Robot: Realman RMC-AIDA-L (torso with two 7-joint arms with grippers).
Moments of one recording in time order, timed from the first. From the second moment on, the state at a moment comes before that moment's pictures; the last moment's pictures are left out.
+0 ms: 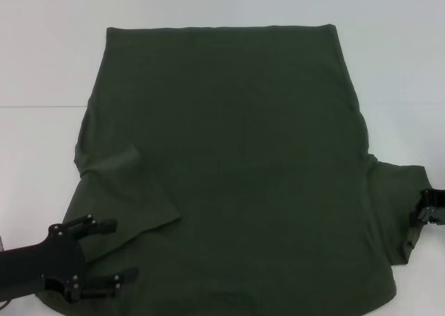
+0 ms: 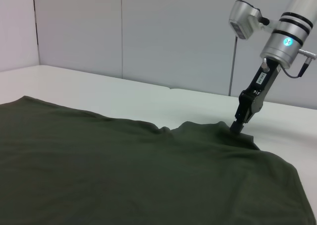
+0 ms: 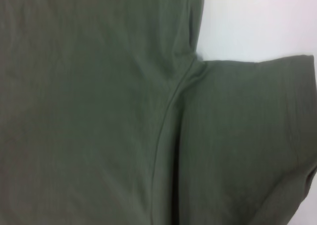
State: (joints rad) left arm -0.37 -2.09 0.56 0.75 2.08 1.65 -1.10; right arm 0.72 1.97 -0.69 -0.75 -2.72 -1.34 2.75
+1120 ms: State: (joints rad) left arm -0.37 -2.09 0.56 0.74 2.08 1.65 -1.12; right arm 0.70 1.96 -0.68 -0.75 -2.72 -1.37 2.75
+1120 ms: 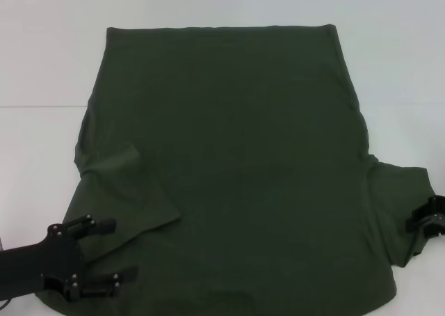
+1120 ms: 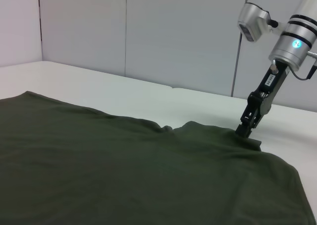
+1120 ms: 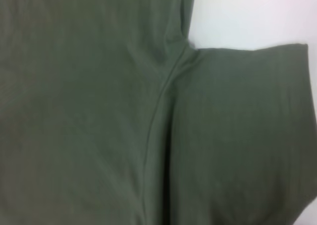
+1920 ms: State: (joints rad) left arm -0.37 -2.09 0.54 0.73 2.08 1.65 -1.12; right arm 0.67 1.96 -0.67 -0.75 -2.72 -1.38 2.75
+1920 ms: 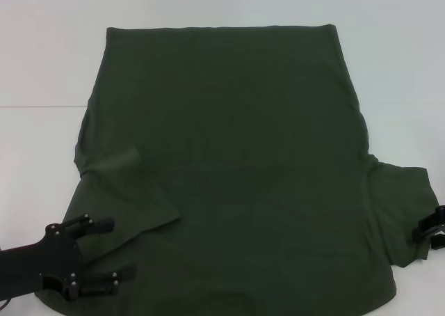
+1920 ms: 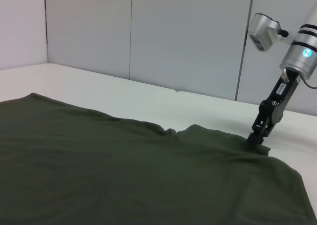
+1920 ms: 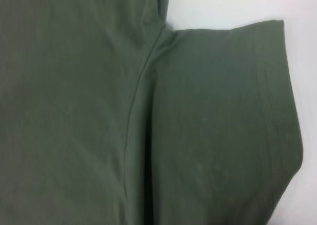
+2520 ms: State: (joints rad) left arm -0.37 -2.09 0.54 0.72 2.08 1.64 -1.12; right arm 0.68 1.96 -0.67 -0.75 -2.71 -1.37 2.75
